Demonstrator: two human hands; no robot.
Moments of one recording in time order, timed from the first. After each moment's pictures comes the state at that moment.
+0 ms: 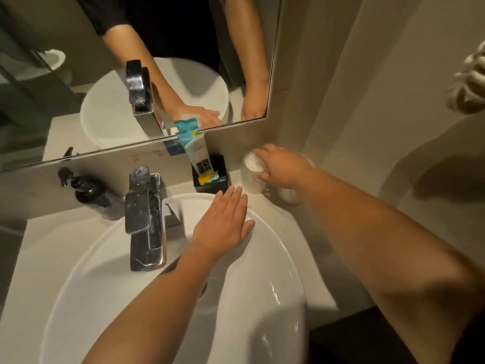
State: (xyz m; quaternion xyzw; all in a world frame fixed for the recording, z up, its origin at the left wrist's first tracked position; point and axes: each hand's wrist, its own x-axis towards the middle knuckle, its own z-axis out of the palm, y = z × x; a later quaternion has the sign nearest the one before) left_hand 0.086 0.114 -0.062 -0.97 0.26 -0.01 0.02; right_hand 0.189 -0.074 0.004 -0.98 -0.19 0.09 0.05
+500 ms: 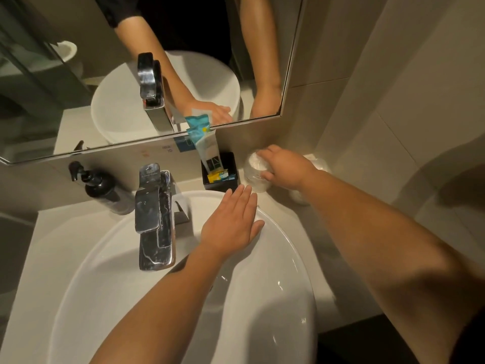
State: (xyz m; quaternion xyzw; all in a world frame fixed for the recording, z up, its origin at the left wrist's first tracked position) left_hand 0.087 0.114 -0.065 -0.96 0.26 -0.03 0.03; right_hand 0.199 -0.063 -0.012 -0.97 -0.21 0.10 0.09
